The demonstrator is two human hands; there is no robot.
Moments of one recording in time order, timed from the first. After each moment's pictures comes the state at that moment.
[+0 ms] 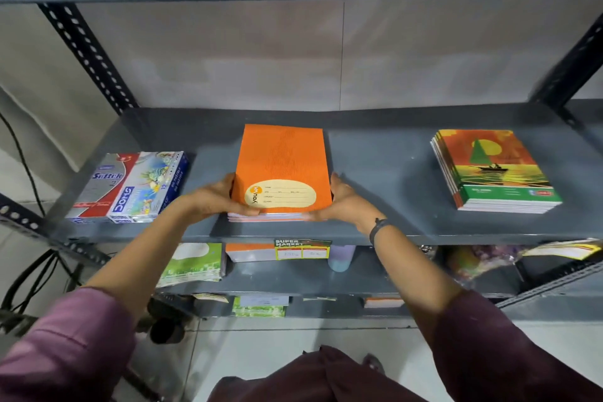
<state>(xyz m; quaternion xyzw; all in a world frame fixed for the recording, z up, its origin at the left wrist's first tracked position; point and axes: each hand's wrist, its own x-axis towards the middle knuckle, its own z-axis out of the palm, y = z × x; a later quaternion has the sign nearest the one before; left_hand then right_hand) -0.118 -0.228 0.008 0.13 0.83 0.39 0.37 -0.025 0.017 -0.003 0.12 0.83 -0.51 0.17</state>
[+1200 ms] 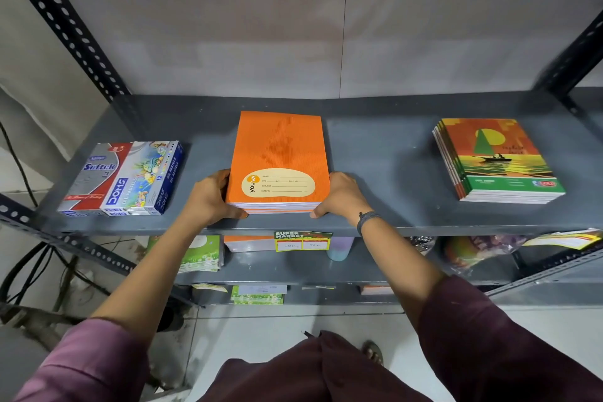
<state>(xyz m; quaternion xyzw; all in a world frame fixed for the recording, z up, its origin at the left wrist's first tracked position) -0.094 -0.228 -0.004 0.09 0.93 0.33 0.15 -0.032 0.003 -0.005 0.19 0.91 -0.35 0.13</state>
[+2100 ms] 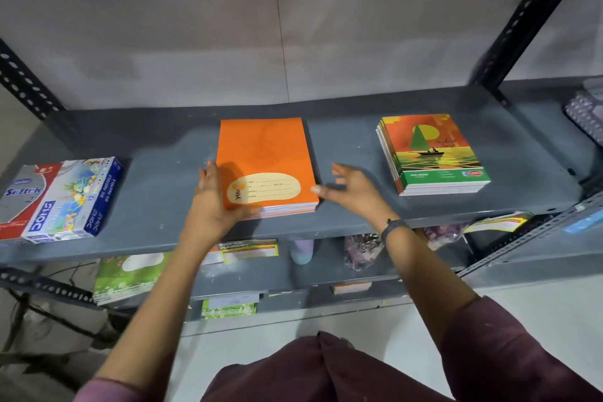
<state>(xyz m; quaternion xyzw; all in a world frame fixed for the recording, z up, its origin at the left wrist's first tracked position) -0.051 -0.126 -0.001 0.11 0.93 0.34 0.09 0.021 0.112 0.004 0.21 0.84 -0.51 0.03</state>
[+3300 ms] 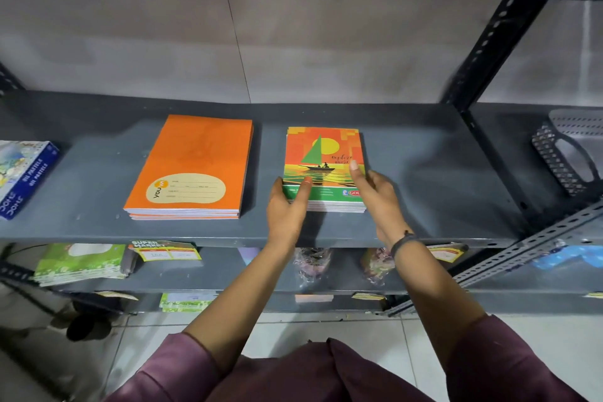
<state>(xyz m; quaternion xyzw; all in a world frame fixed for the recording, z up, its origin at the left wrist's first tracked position) 0.035 0.114 -0.013 -0.05 0.72 0.68 0.10 0.060 0.260 -0.009 0.28 0.74 -0.61 -0.07</state>
